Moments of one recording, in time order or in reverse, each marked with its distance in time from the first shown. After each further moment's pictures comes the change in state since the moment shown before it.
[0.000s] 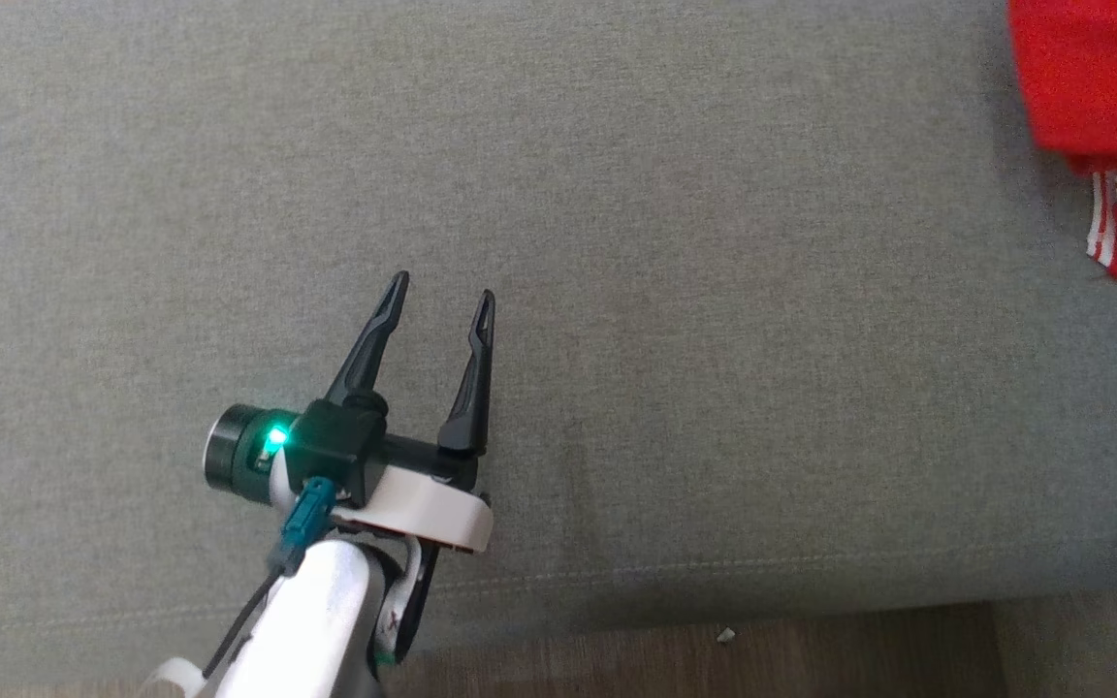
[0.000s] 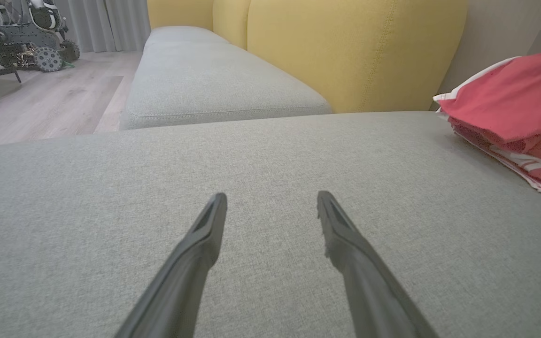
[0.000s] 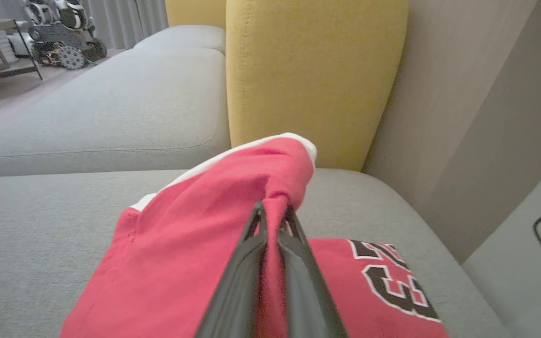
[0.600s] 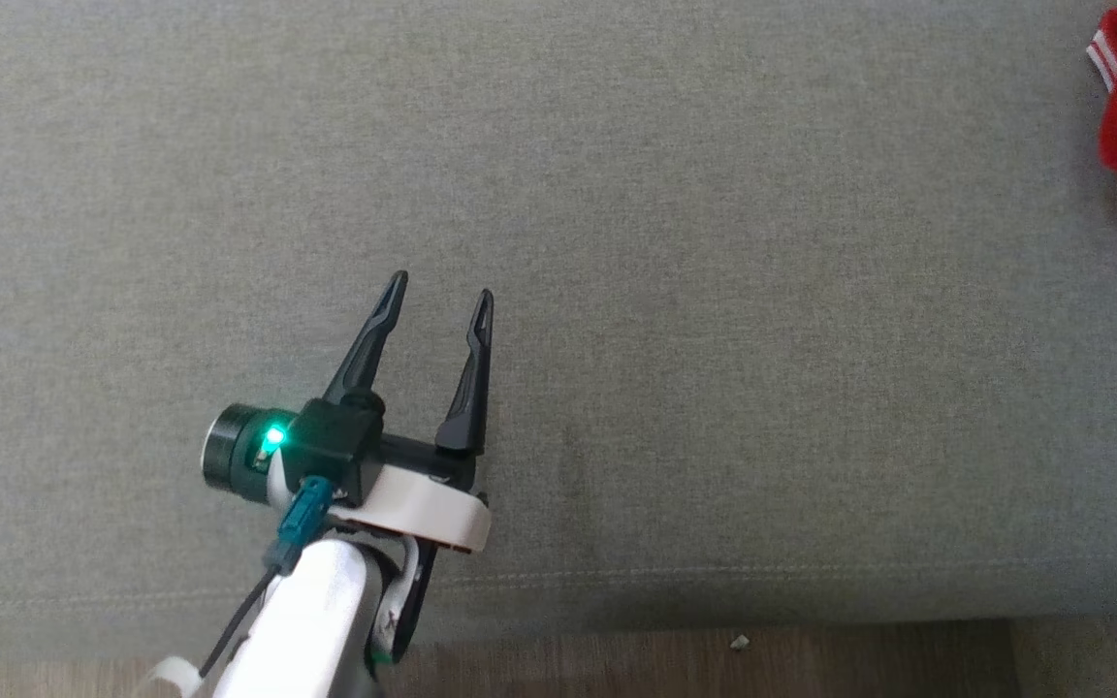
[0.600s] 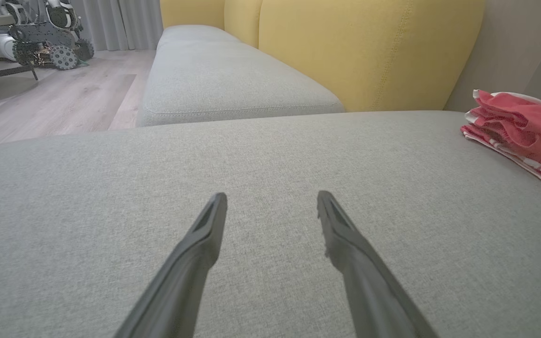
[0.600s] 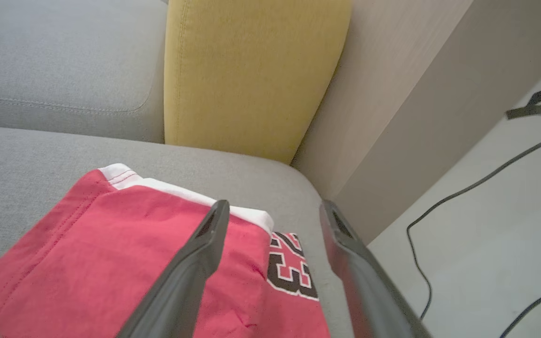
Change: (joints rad) left arm 0.000 0.000 0.006 0.001 -0.002 -0.009 0.000; right arm 0.167 0.002 -0.433 -0.306 -0.393 0.000 0.295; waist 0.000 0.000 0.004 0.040
